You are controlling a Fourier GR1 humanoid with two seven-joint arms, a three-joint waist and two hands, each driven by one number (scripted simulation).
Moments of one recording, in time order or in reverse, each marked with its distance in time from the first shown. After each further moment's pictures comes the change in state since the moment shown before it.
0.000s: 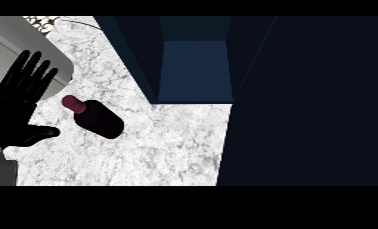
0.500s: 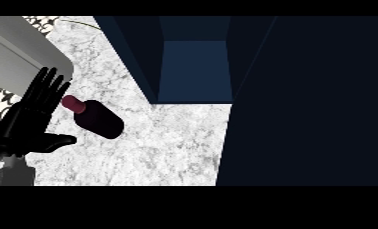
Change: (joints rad) left arm 0.038 -0.037 -0.016 0.162 -0.089 -0.075 -0.163; right arm -0.015 -0.007 0.021 -0.006 0.008 -0.014 0.011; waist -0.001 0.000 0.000
